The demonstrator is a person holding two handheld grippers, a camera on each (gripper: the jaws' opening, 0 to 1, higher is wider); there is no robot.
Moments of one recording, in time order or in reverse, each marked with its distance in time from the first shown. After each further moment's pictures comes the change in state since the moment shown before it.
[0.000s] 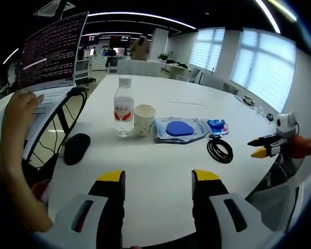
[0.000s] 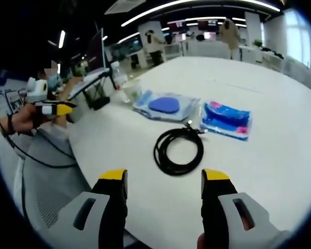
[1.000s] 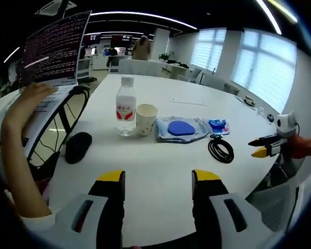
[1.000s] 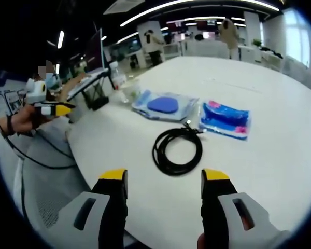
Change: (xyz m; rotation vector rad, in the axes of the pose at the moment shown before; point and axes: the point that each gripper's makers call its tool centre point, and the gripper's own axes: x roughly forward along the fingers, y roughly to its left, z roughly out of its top) left arm -0.002 0.002 0.001 -0.006 -0.002 0.004; right arm 0.000 -0.002 0.001 0.004 -0.002 -0.008
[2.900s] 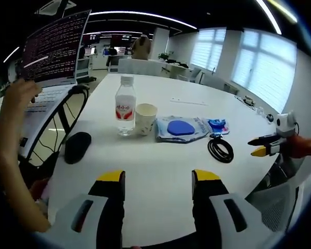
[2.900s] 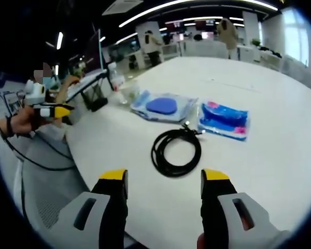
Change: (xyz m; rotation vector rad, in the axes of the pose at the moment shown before) left arm 0.002 0.001 -0.001 -0.002 0.003 -0.006; right arm 0.001 -0.002 0.002 0.007 -0.003 -0.006
